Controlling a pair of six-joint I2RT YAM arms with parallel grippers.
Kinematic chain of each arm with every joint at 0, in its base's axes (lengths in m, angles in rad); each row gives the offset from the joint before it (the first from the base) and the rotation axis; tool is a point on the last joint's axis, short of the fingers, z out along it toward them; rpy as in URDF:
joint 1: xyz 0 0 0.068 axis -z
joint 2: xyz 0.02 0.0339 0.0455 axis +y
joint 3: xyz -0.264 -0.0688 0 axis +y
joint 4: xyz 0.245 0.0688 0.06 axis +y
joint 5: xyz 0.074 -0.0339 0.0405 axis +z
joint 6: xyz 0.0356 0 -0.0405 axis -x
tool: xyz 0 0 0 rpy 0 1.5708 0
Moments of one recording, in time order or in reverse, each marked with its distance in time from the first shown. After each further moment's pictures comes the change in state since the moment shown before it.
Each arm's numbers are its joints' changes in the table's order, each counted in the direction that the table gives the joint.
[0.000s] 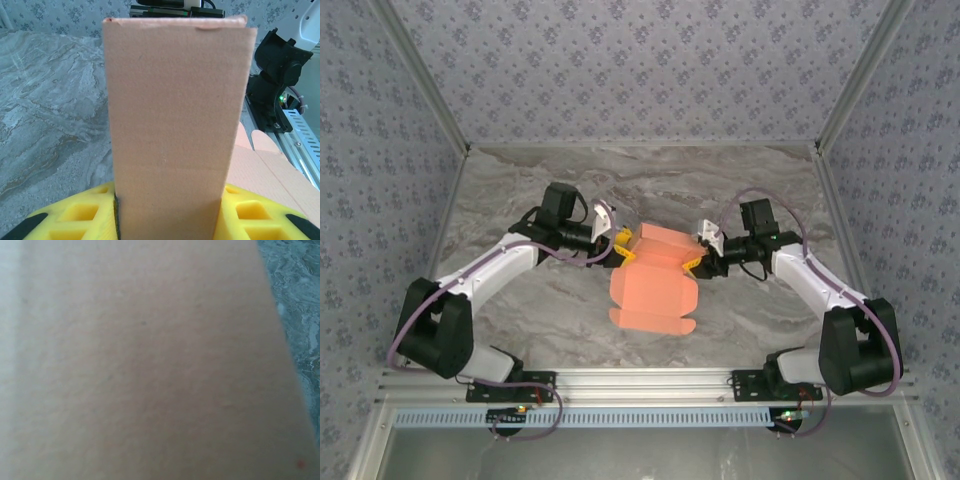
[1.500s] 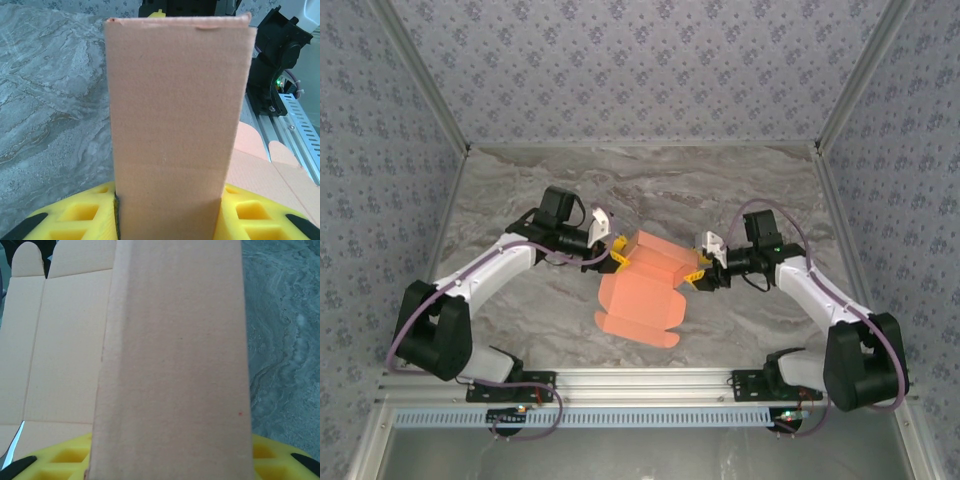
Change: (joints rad) left arm -0.019 -0.016 -0.002 0.144 0.027 -0.088; right arm 0.007 -0.076 0.095 -0.008 0.075 0.042
